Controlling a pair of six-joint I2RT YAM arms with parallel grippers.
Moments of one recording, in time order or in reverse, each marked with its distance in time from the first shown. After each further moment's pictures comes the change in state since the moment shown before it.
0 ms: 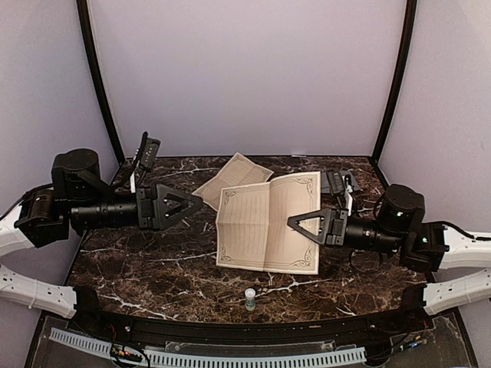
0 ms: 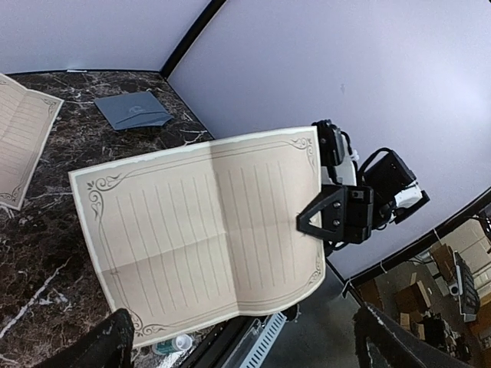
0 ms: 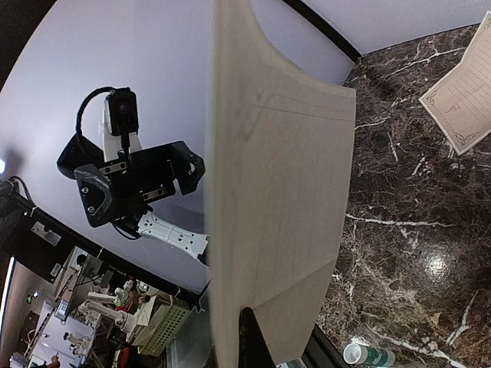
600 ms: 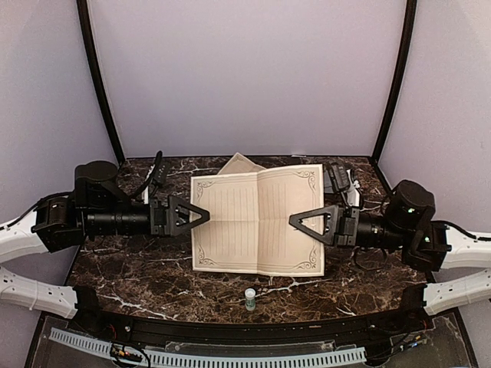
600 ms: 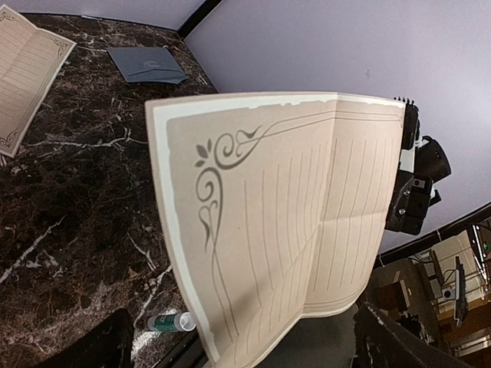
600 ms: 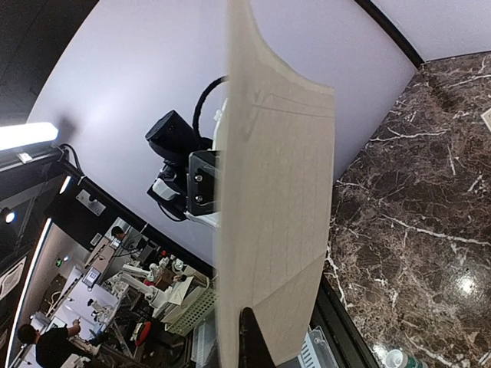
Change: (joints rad) left arm 0.082 0.020 -0.113 0.036 0.111 -0.102; right arm 0.000 -0.013 0.007 0.102 -0.154 -0.019
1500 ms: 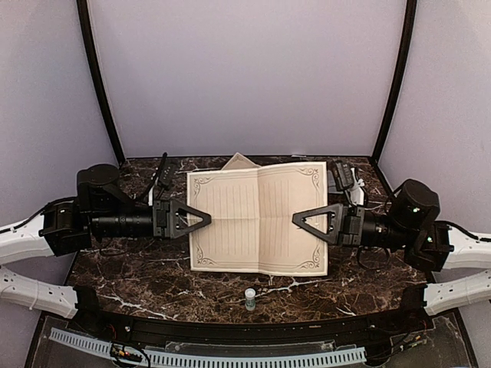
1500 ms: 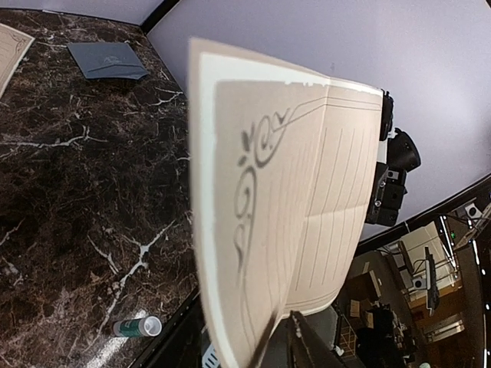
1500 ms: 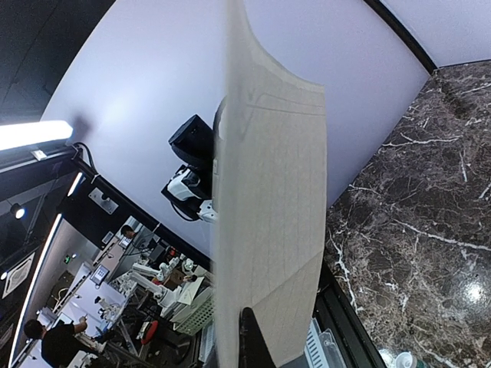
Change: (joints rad) left arm 0.000 0.017 -0.057 0.159 0.106 -0.047; right arm 0.000 -0.023 0.000 0.027 -0.025 0.008
